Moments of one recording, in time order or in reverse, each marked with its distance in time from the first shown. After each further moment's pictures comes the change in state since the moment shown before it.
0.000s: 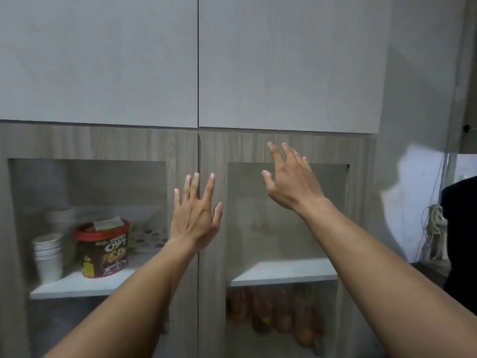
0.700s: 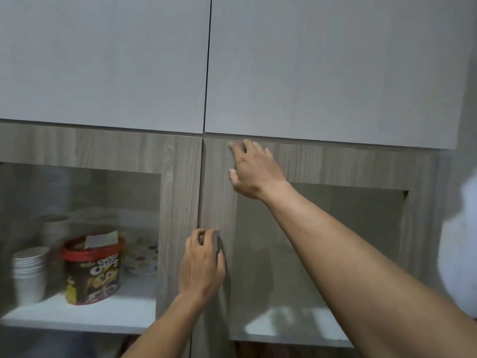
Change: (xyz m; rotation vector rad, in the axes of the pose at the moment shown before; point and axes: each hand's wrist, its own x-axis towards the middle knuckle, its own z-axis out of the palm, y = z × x) left_hand 0.021 -0.014 0.124 -0.155 0.038 -0.279; right_hand 0.154 -0.038 0.102 -0.012 -0.030 -0.309
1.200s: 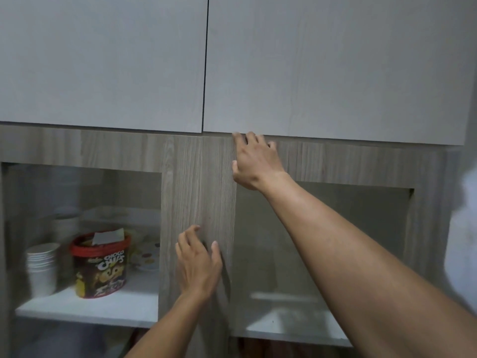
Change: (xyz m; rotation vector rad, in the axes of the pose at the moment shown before) left_hand 0.001 0.015 0.005 -0.151 0.193 -0.273; right_hand 0.013 0.012 -0.009 -0.025 0.033 0.030
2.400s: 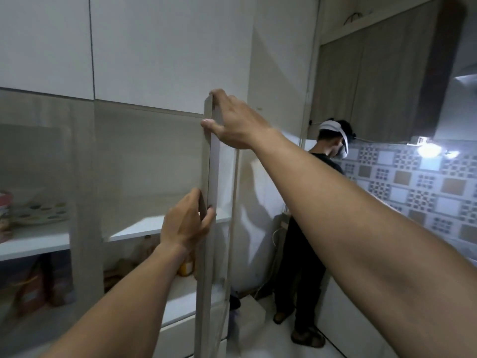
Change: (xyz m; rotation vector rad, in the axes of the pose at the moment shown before) left_hand -0.250 0.166 -0.248 -0.298 -0.467 0.566; right_hand -0.291 -0.029 -0.346 -0.073 -0.111 0.254
